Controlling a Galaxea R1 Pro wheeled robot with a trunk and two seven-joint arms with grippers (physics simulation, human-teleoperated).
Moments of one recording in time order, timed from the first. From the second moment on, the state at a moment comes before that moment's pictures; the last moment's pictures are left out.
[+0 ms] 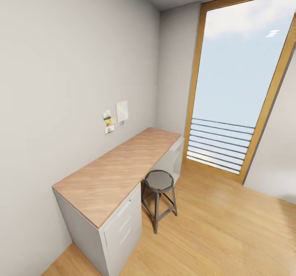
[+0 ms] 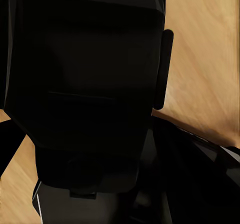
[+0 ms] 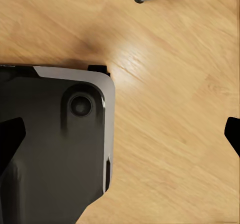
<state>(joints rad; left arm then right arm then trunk) -0.22 -0.02 -0.31 0.00 0.75 -0.08 0.06 -0.15 -0.15 -0.13 0.03 0.16 -0.13 0.12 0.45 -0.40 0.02</state>
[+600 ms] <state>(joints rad) -0.22 -0.02 -0.31 0.00 0.75 -0.08 0.05 -0.15 -0.14 -0.13 0.03 0.16 -0.13 0.12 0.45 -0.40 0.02</state>
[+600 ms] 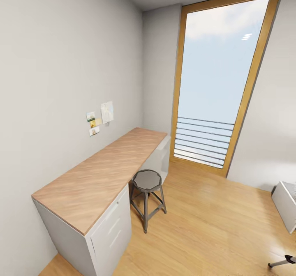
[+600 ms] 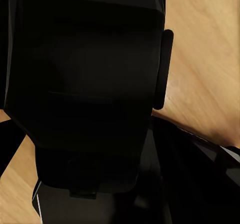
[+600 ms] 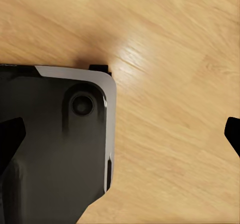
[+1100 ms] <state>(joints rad) -0.22 -0.01 -0.31 0.00 0.75 -0.08 0.05 -0.15 -0.15 -0.13 0.03 0.16 -0.13 0.12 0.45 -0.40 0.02</state>
